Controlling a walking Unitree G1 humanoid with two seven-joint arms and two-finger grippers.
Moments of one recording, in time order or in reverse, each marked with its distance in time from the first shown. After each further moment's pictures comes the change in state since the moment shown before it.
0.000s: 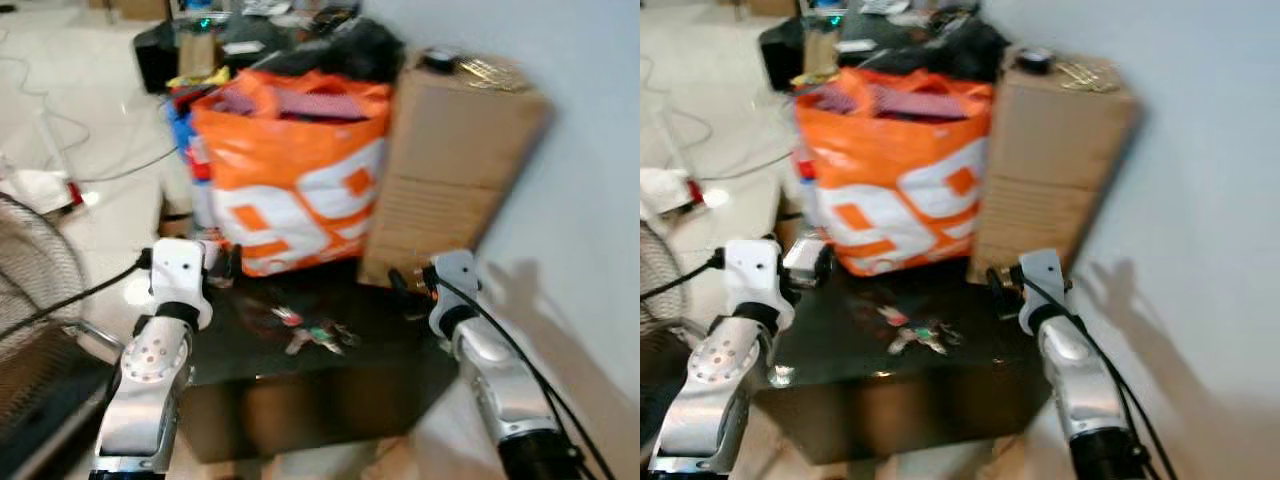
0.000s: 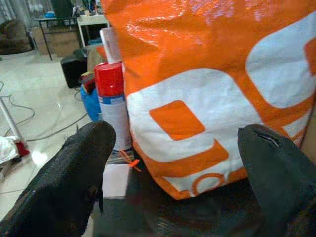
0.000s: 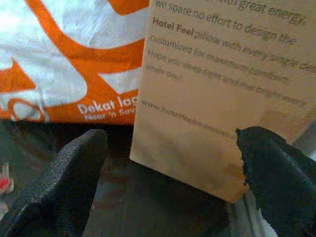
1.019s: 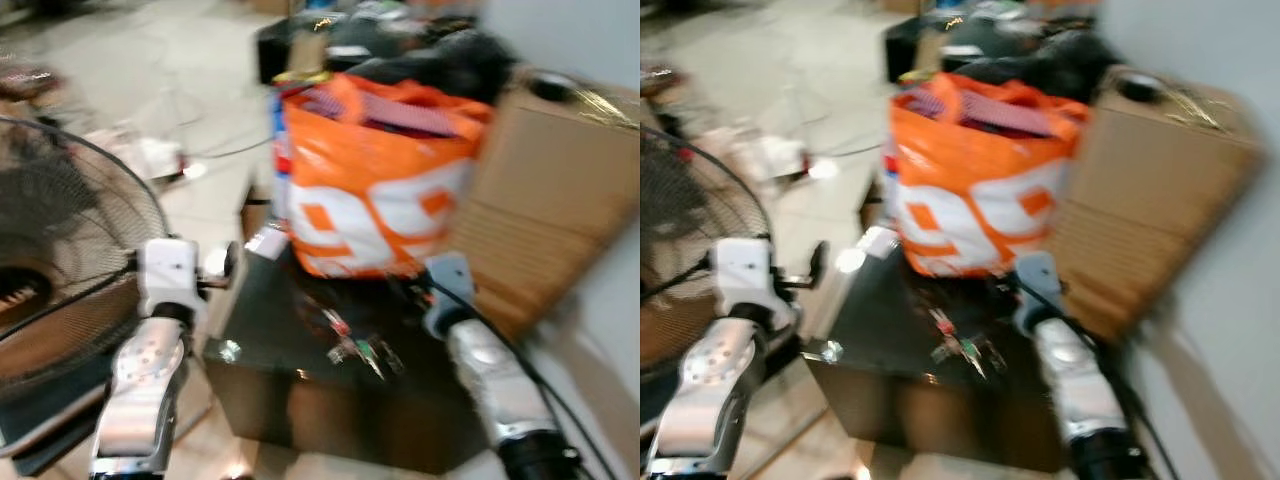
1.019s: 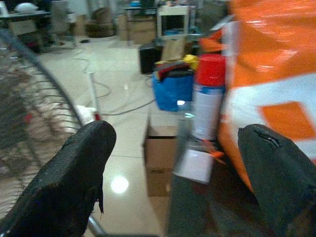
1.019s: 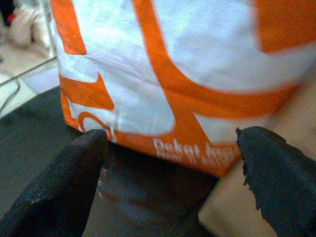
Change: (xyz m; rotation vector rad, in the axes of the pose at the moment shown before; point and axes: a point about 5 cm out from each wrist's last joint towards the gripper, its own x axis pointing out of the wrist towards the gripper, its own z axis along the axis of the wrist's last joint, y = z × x) left arm 0.000 0.003 0.000 -0.039 -0.010 0.010; right arm -0.001 -0.004 -0.007 -0.065 0.038 -0.022
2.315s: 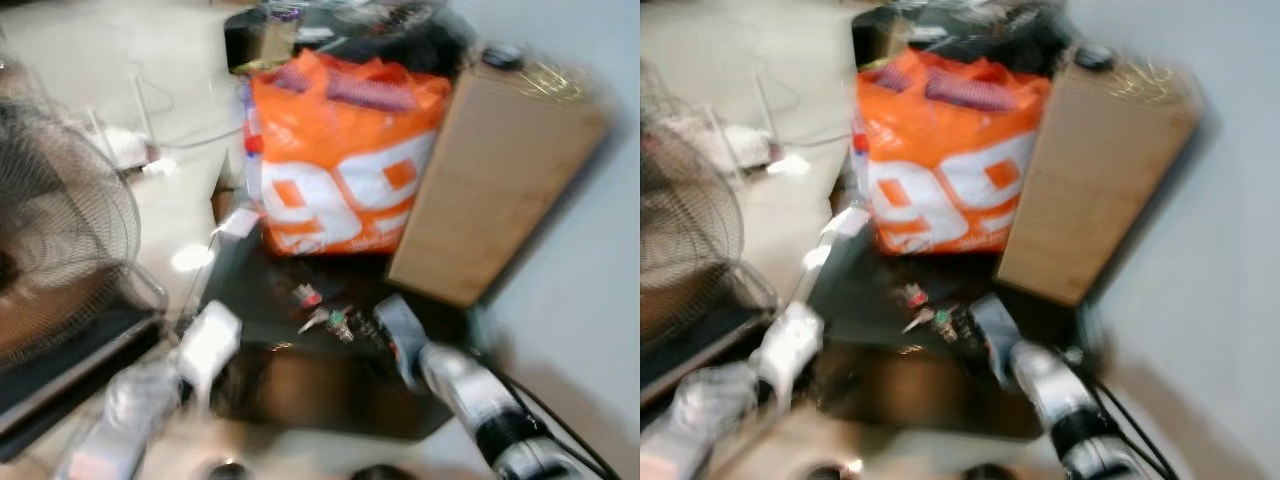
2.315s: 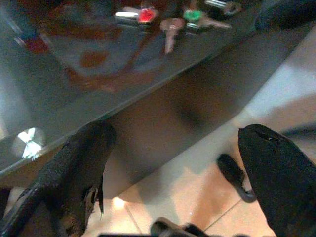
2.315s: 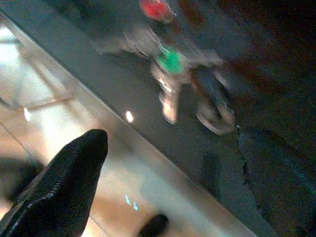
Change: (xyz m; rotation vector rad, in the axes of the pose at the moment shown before) left arm -0.051 -0.008 -0.072 0.208 0.508 -0.618; right arm 0.019 0.051 -0.052 0.009 0.362 0.404
